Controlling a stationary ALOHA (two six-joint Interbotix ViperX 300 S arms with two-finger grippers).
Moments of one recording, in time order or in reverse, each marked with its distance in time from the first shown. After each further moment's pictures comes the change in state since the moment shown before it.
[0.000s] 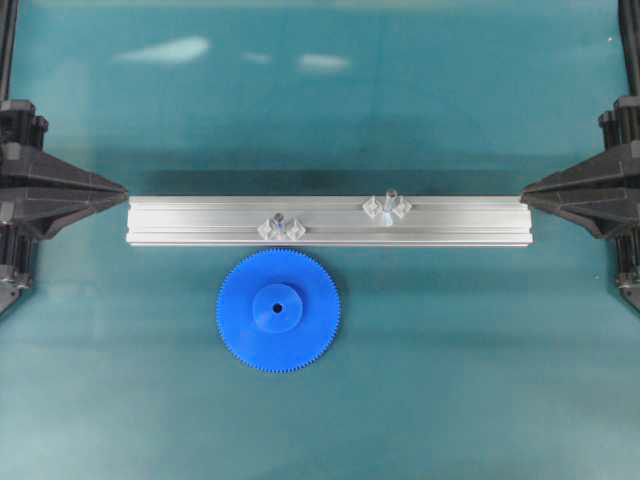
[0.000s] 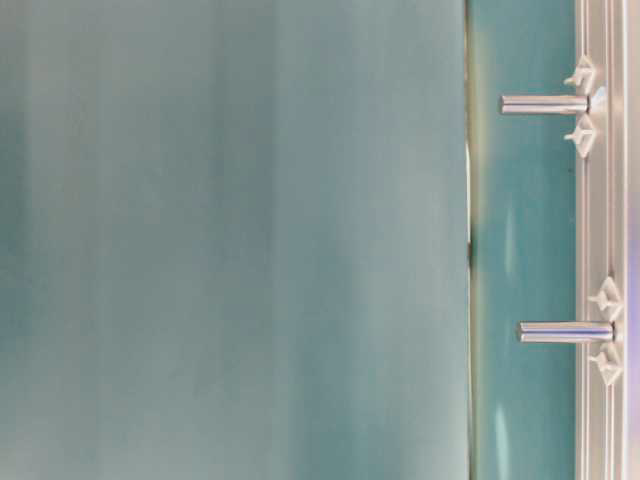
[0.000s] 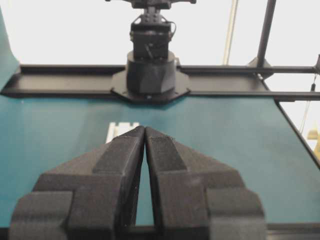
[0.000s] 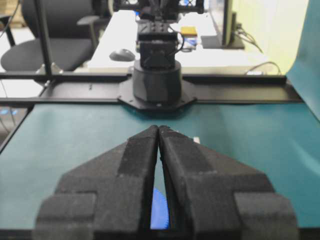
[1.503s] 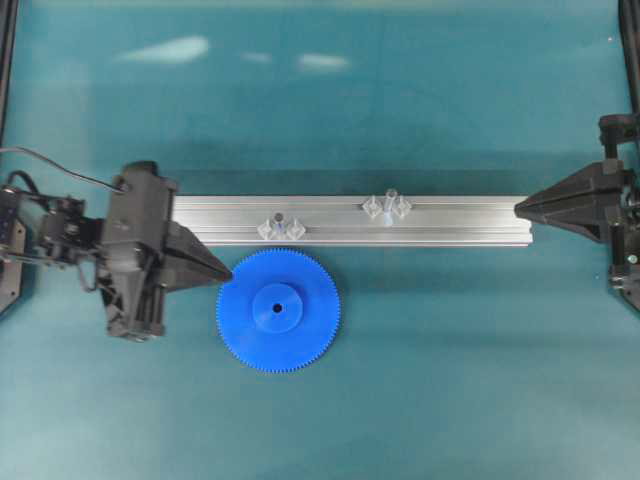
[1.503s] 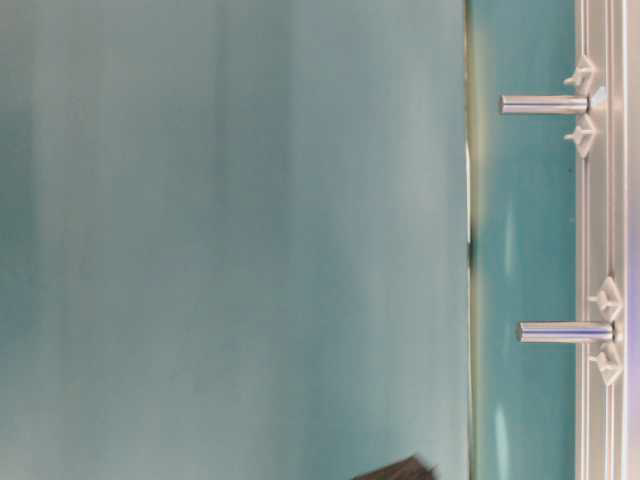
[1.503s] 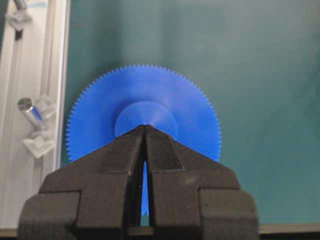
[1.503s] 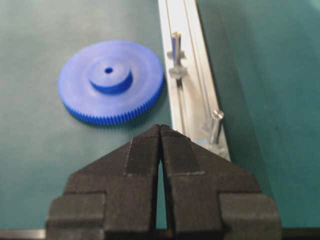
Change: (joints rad) left arm -0.118 0.588 -0.311 0.011 0.413 -0.132; right arm -0.037 -0.020 -0.021 0.023 0.474 0.060
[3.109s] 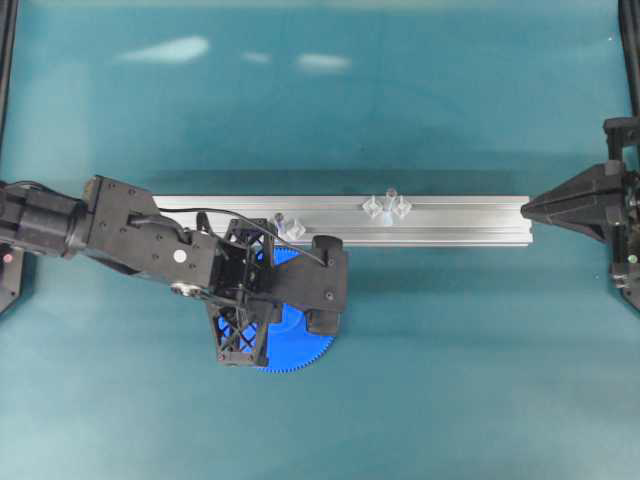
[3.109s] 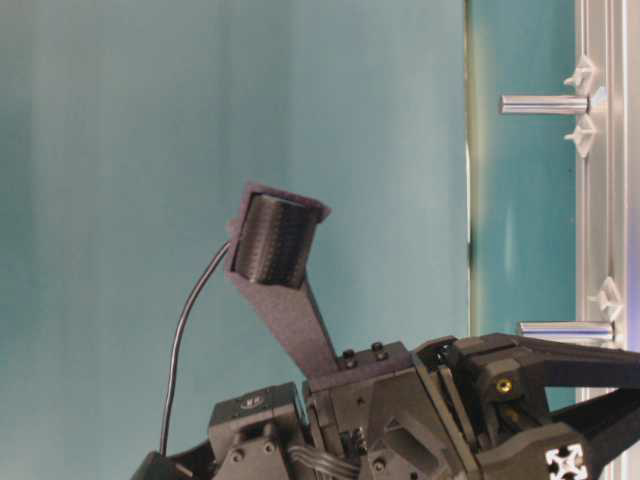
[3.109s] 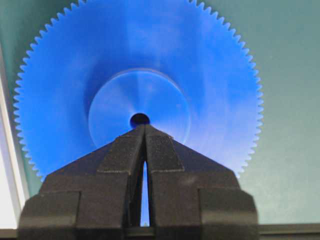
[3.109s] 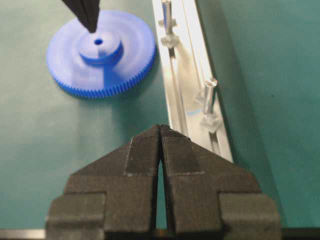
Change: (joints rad) left arm -0.025 0.531 -0.482 0.002 0.549 0.054; right arm -0.017 -0.025 0.021 0.000 0.075 0.017
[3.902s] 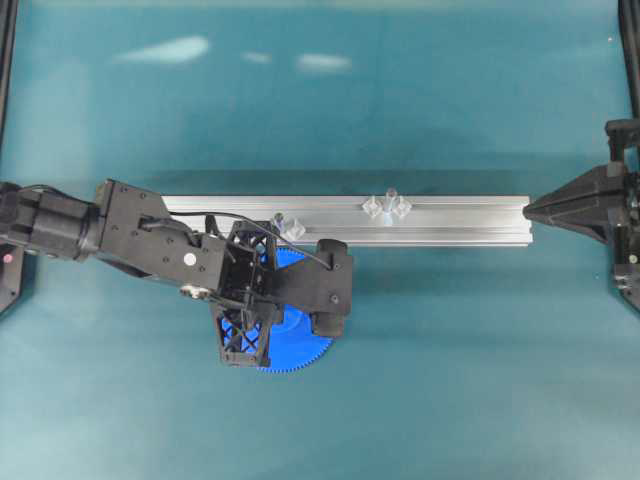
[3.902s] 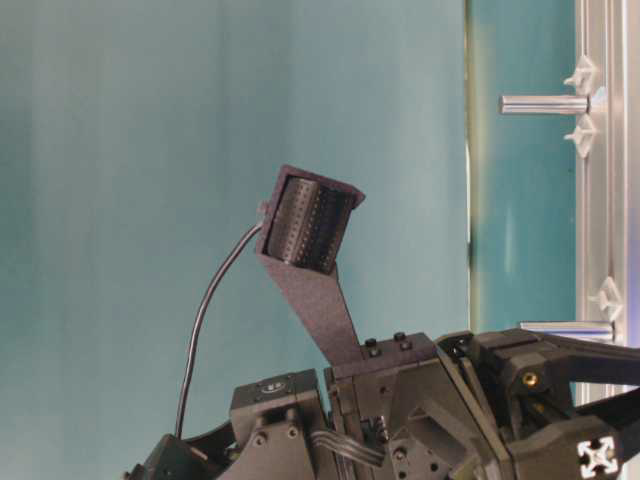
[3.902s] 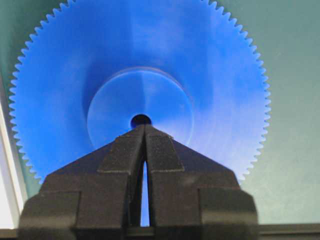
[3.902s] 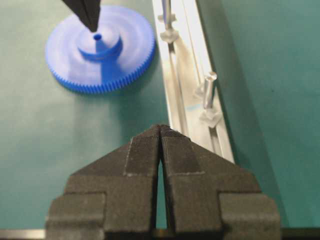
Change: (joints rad) left arm 0.000 0.029 -0.014 0.005 0.018 0.002; right arm -0.002 -0.014 0.014 0.002 0.000 0.002
